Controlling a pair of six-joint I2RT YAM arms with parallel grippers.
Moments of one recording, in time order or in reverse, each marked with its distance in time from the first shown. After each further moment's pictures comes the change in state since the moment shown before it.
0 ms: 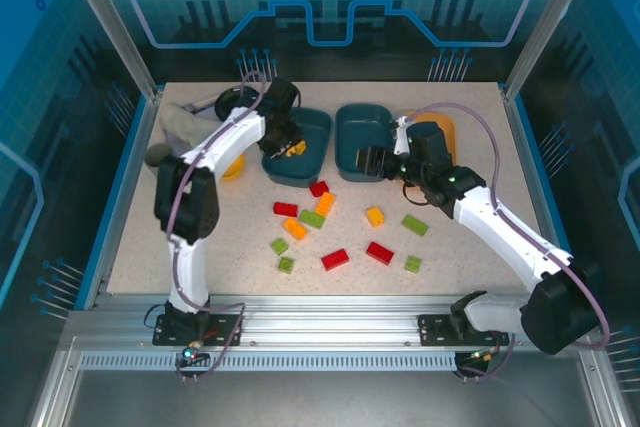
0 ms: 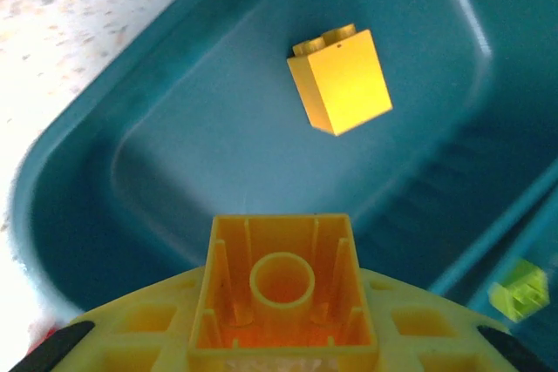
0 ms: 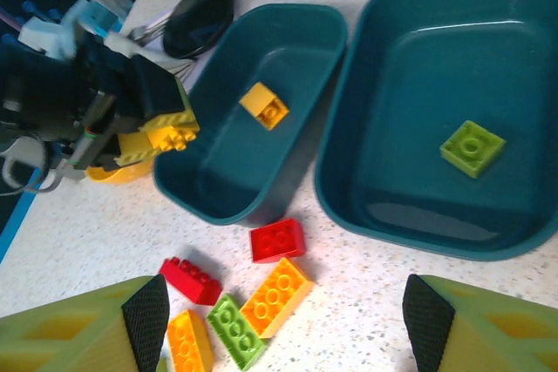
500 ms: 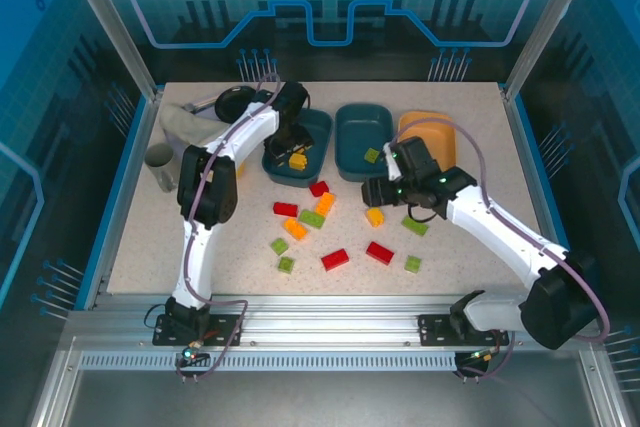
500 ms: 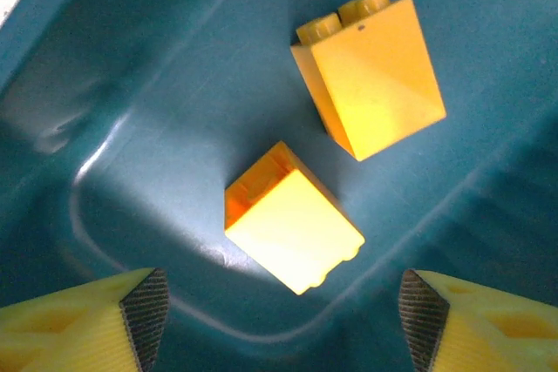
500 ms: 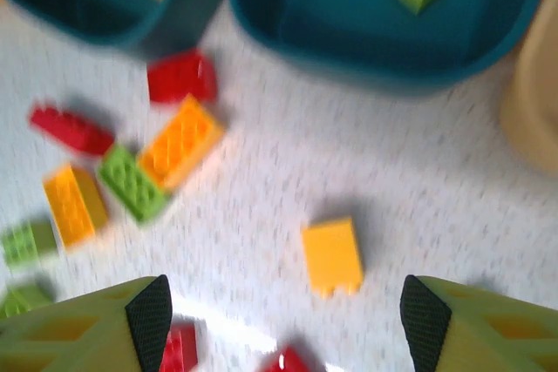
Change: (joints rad) left arm -0.007 0.159 0.175 -0.118 0.023 0.087; right arm 0.104 0.026 0.014 -0.386 0.092 -0.172
